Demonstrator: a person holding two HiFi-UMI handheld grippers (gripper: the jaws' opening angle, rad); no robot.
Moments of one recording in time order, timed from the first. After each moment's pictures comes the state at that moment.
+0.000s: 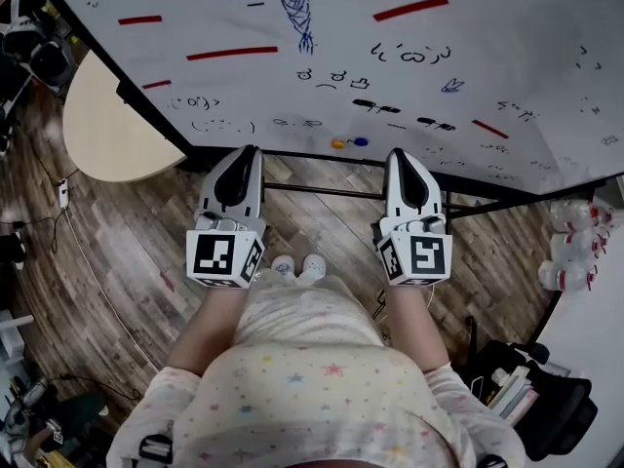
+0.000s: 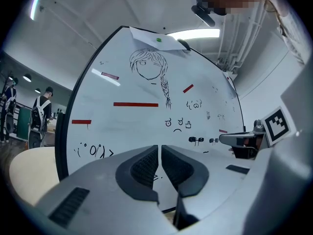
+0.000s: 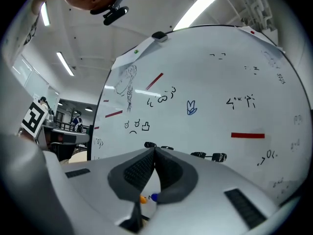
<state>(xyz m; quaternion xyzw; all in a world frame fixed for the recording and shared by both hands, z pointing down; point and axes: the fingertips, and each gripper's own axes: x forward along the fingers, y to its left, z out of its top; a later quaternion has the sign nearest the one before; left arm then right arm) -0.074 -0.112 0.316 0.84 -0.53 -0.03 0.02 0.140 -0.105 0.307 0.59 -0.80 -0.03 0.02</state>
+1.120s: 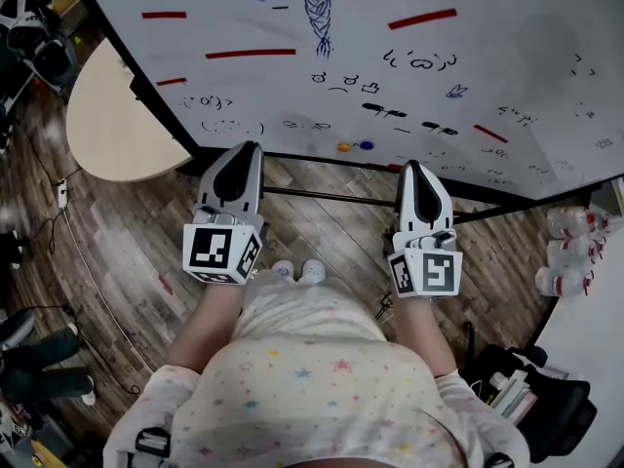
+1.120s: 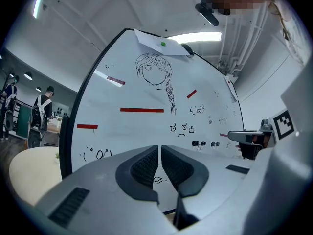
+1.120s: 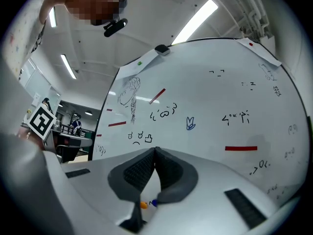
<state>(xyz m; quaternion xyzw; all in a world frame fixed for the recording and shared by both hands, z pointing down) -0.095 -0.111 0.304 0.85 -0.53 -0.05 0.02 0.138 -0.078 0.280 0.60 -0.80 -0.07 -0.01</state>
